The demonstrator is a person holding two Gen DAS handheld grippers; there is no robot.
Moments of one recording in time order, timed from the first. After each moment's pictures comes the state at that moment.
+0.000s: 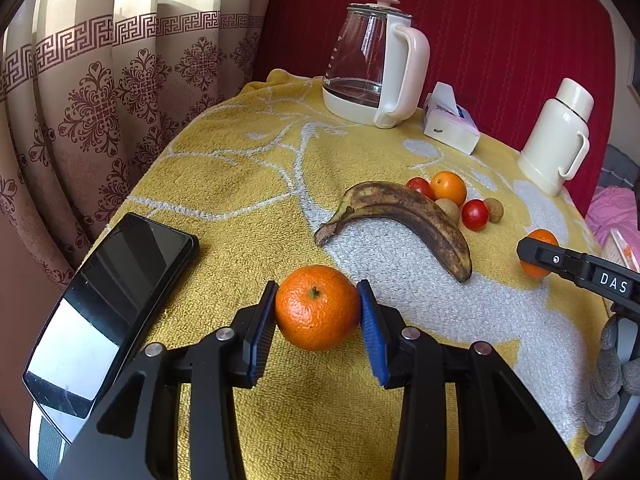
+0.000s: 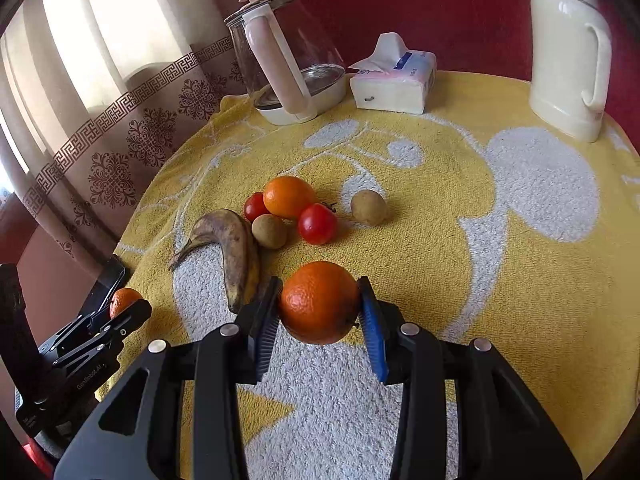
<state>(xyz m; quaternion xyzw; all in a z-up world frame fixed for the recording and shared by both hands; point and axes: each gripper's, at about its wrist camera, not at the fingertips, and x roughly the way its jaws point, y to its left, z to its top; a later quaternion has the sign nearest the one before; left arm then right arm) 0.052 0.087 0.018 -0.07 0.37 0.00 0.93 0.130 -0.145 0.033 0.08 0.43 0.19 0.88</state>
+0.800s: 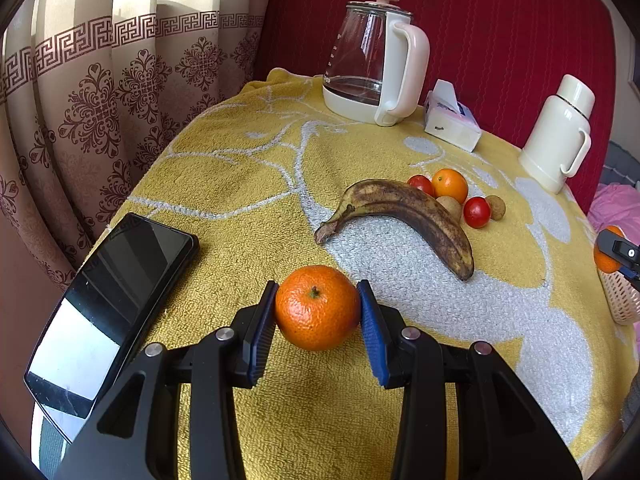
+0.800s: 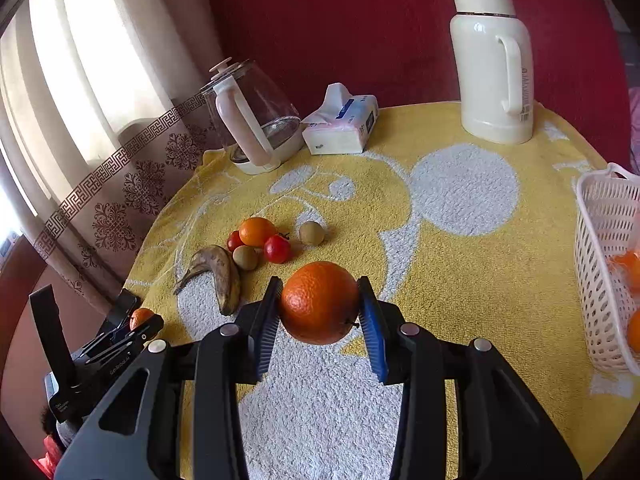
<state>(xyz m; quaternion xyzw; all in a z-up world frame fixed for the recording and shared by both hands) 0.052 0.087 0.017 -0.07 0.37 0.01 0.93 0.085 -0.208 0.070 0.13 0.37 0.15 0.91</state>
